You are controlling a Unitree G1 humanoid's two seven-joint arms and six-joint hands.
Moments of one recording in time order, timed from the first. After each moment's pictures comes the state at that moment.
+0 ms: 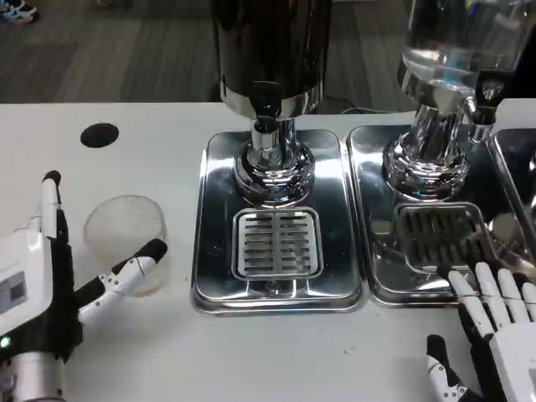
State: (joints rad) left arm 0.17 0.33 -0.10 -0.03 0.79 0.23 0.41; right arm 0.42 -0.43 0.29 0.01 -0.97 -0.06 -0.67
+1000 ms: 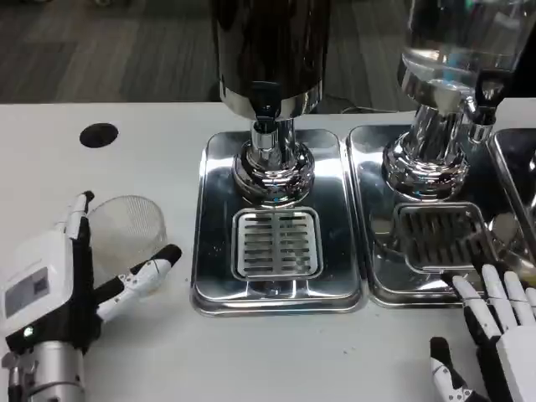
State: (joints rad) left arm 0.07 0.32 -0.14 0.11 0.75 0.21 0.38; right arm 0.44 -0.43 0.28 -0.01 -0.95 -0.06 -0.67
